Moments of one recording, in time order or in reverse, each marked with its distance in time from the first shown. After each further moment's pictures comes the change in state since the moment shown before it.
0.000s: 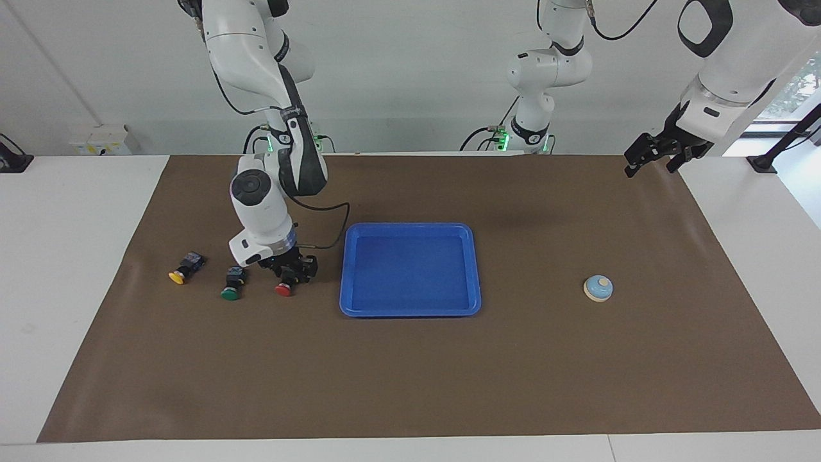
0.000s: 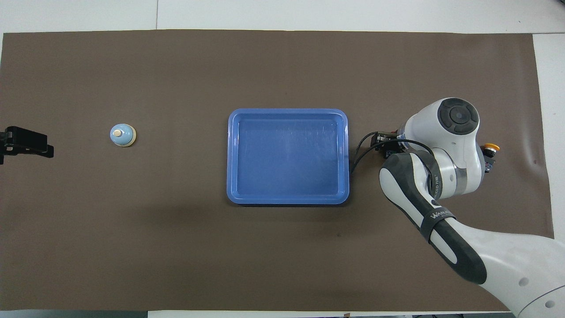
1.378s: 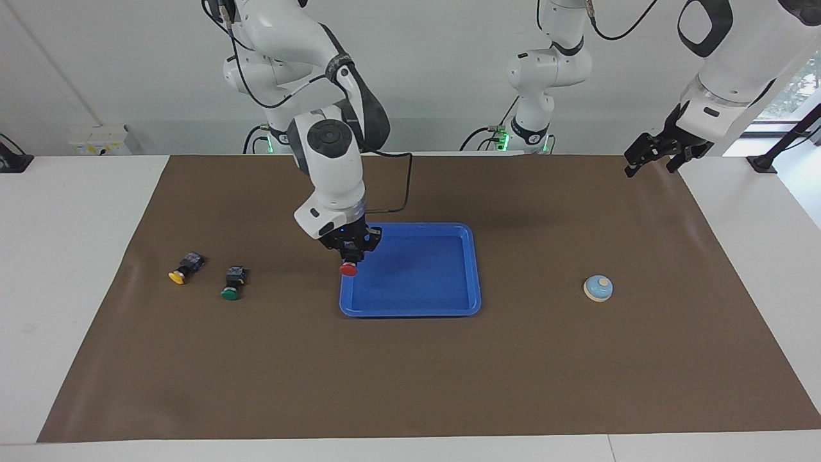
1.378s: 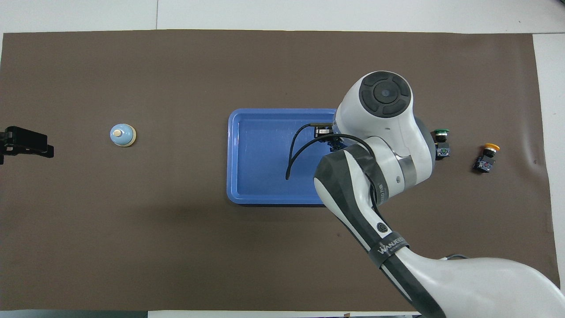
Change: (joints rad) left arm 0.000 0.000 0.000 0.000 0.000 0.000 0.000; right arm 0.261 0.032 0.008 0.322 0.008 -0.274 0.136
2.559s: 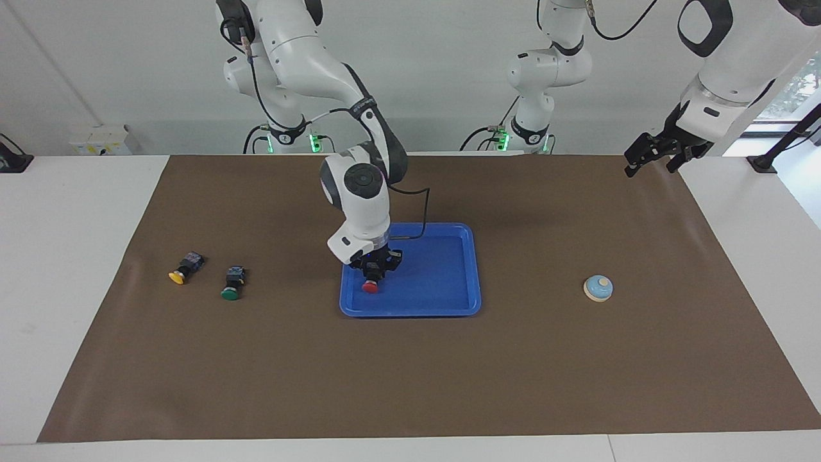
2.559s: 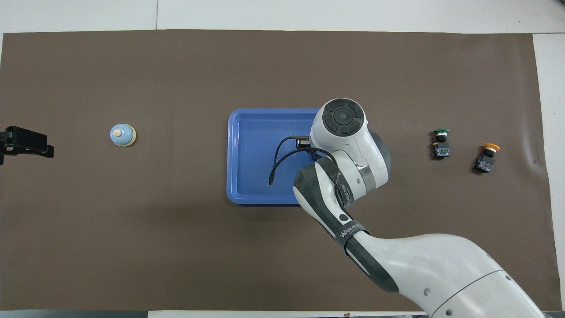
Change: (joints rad) left arm 0.000 0.000 0.000 0.000 0.000 0.000 0.000; right arm 0.037 0.121 -0.002 -0.046 0.002 0.146 0.082
